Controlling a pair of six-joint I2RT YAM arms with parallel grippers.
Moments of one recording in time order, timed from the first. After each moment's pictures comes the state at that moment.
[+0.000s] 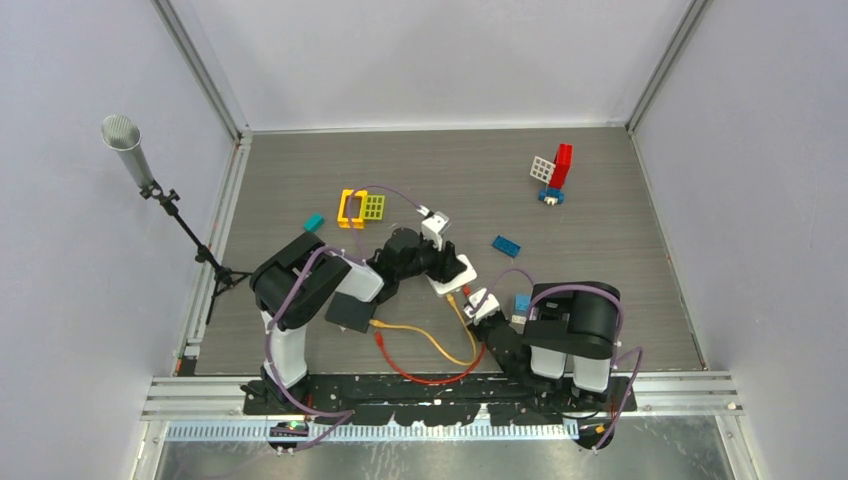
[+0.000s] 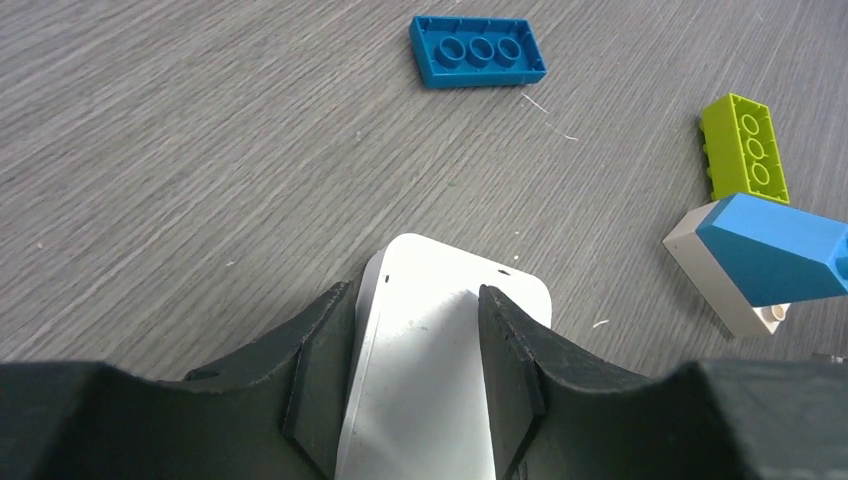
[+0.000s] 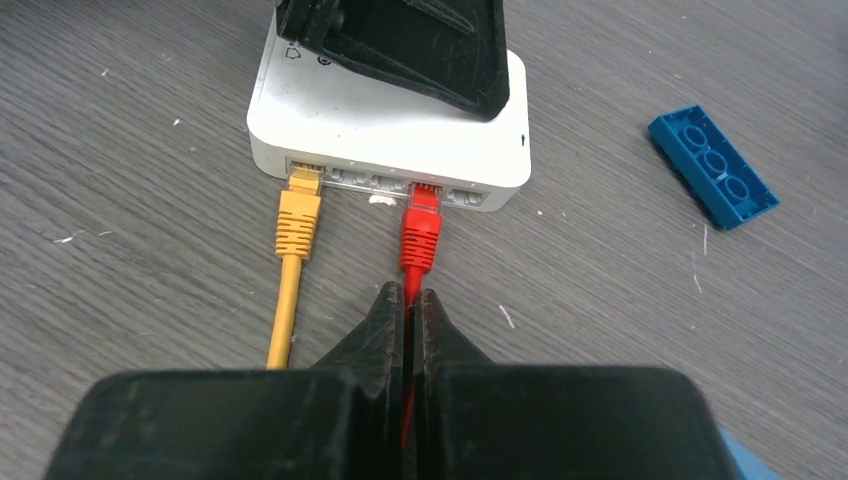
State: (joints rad) left arm -0.77 1.92 0.73 0.82 0.29 -0.29; right arm 1.23 1.86 0.08 1.50 0.79 -0.03
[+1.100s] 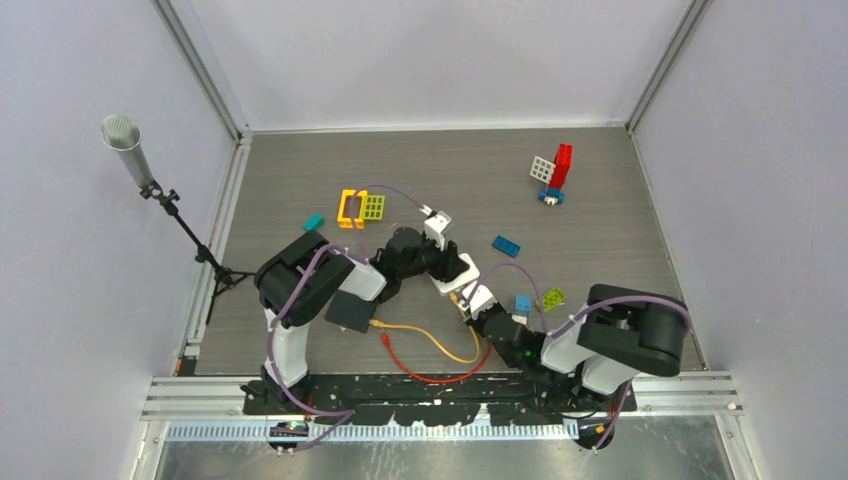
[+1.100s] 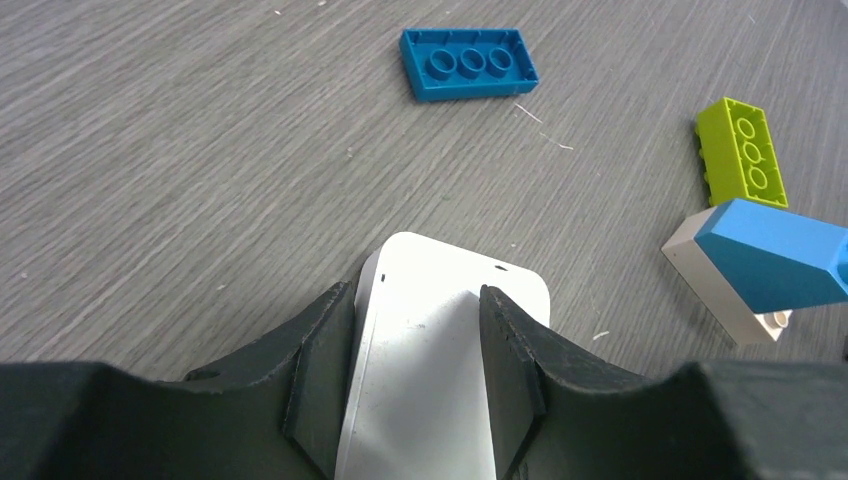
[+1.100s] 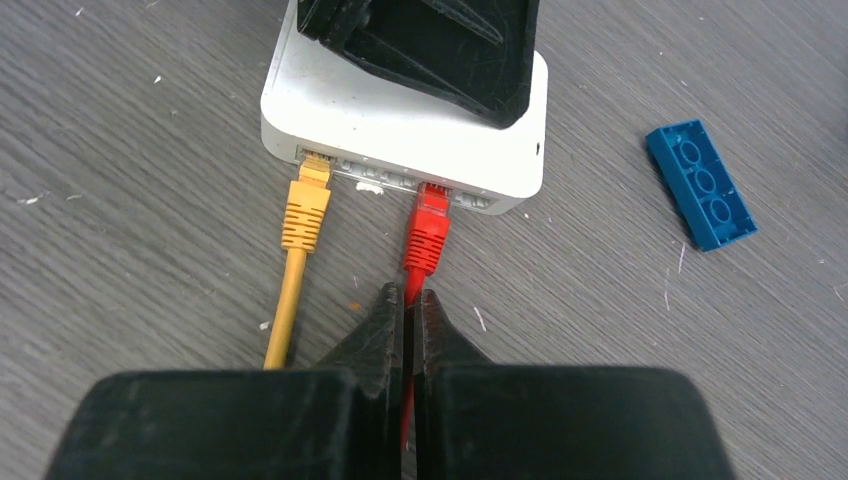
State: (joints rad) left arm -0.77 1.95 0.75 0.84 0.29 -0.27; right arm 1.16 1.58 0.12 1.07 0.68 -0.08
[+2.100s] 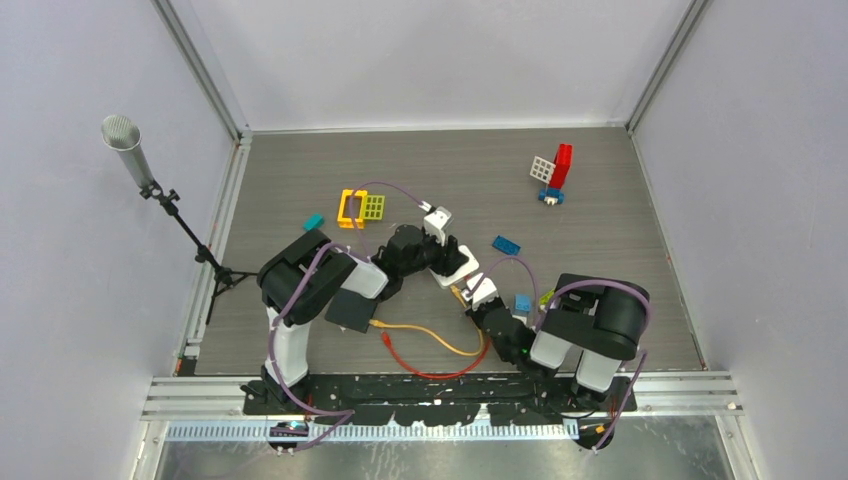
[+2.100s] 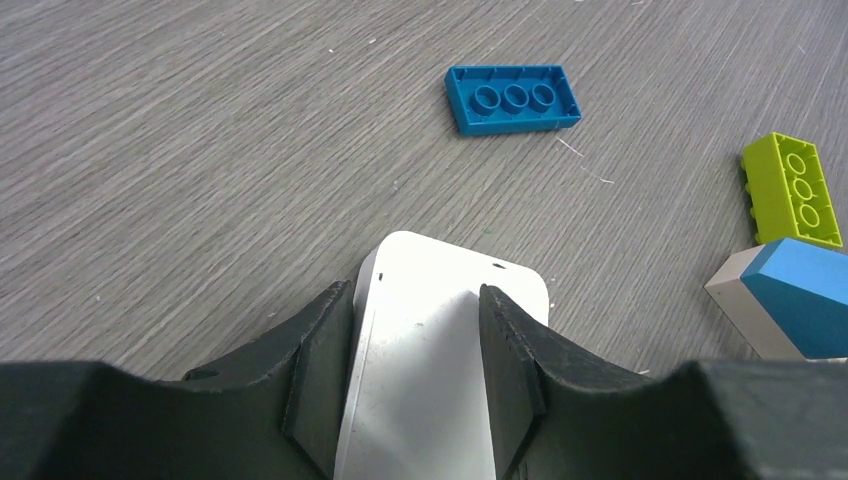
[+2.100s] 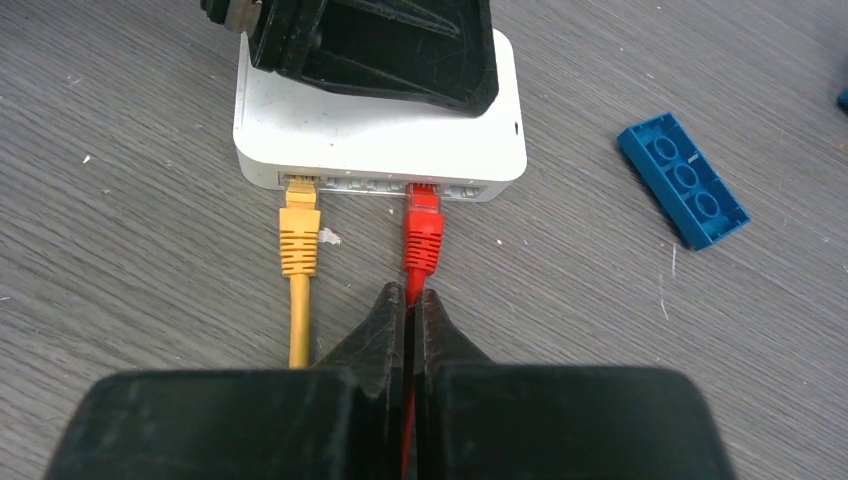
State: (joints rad) left arm -0.77 1.97 0.78 0.85 0.23 -0.25; right arm 1.10 1.74 0.14 1.28 0.68 -0.05
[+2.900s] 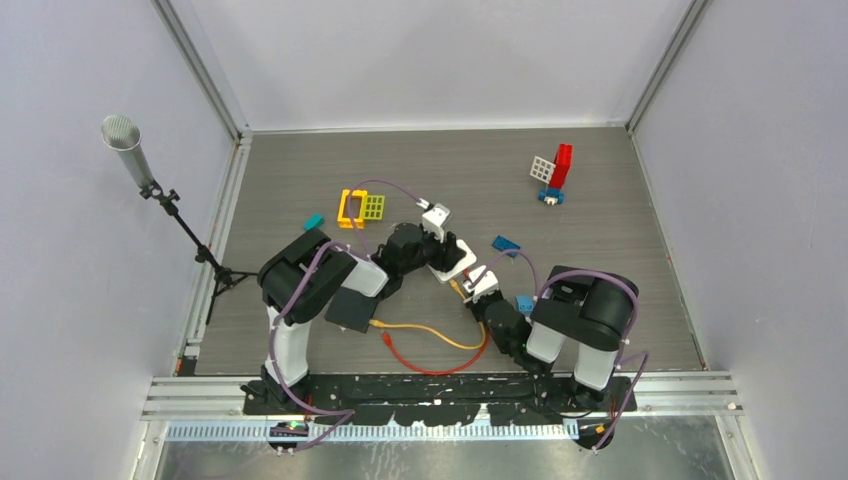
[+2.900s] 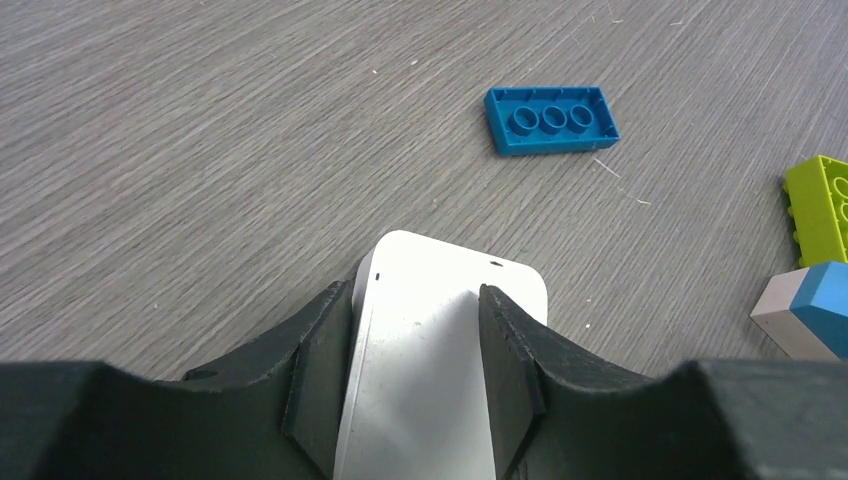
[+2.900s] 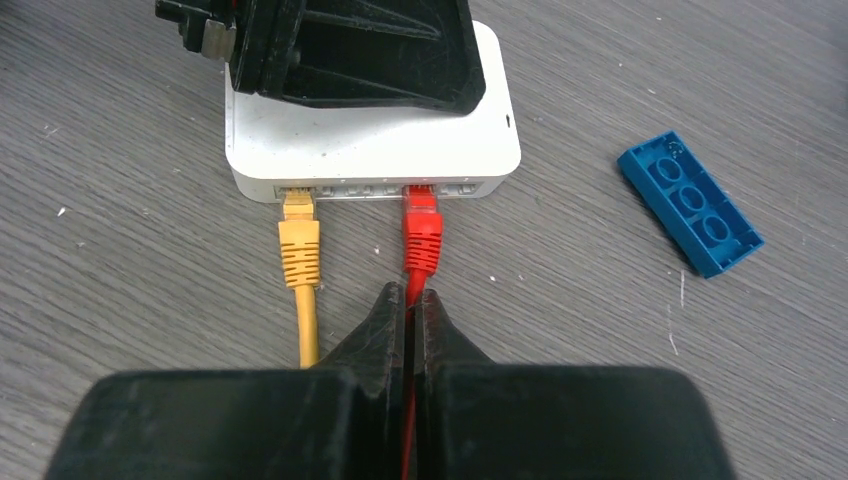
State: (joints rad) left arm -0.76 1.97 0.79 0.86 0.18 -0.23; right arm 1.03 1.81 0.16 1.37 0.60 -0.04
